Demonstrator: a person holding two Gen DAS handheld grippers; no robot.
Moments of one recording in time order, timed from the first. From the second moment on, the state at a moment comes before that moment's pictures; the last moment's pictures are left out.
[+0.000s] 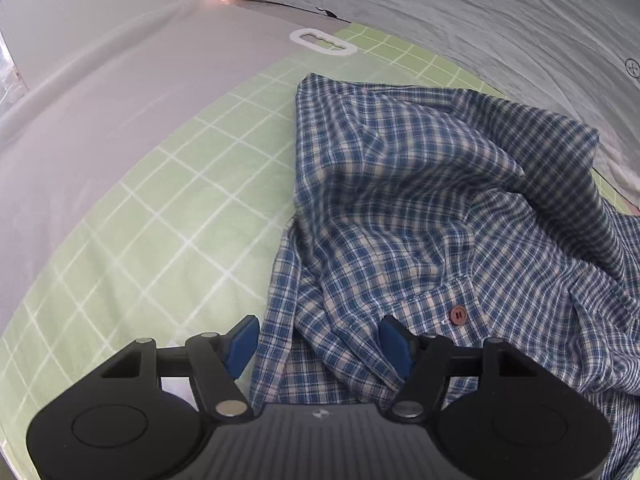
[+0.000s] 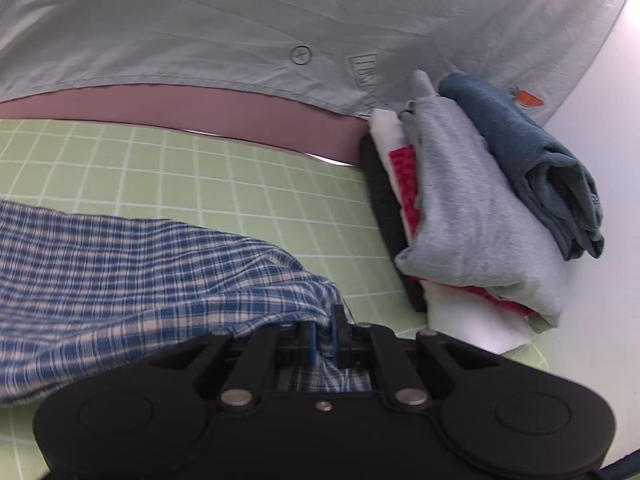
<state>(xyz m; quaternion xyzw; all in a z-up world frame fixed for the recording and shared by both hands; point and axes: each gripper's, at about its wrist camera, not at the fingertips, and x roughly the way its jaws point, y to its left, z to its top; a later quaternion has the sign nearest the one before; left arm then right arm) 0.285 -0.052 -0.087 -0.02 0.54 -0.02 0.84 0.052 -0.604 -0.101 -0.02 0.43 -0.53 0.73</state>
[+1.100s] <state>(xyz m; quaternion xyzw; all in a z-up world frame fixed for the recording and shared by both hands) 0.155 -0.012 -0.093 0.03 0.60 -0.15 0.79 0.069 -0.279 -0.121 0.17 0.44 -0.27 0.84</state>
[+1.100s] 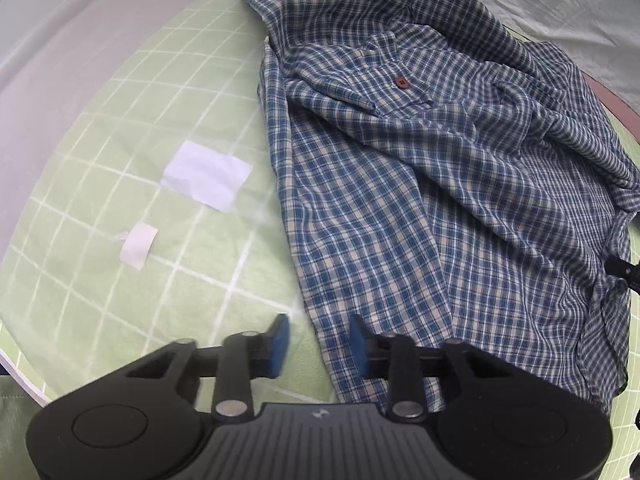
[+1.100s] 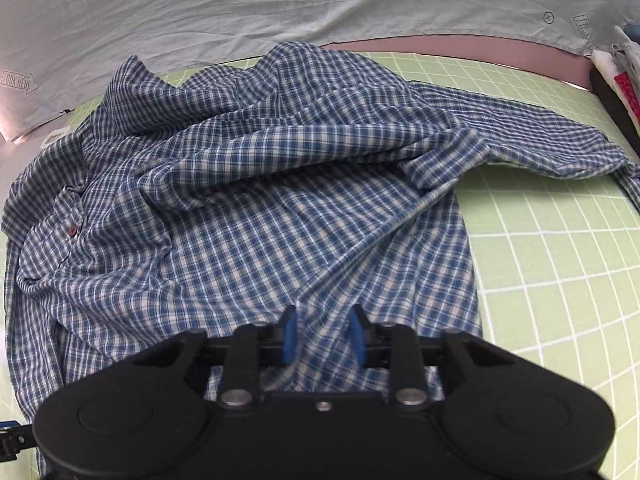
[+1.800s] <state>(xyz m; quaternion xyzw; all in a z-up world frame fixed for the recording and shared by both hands) 0.140 0.022 -0.084 -0.03 0.58 -0.13 0.80 -0.113 -0.377 -0.113 0.19 0.41 -0.46 0.77</state>
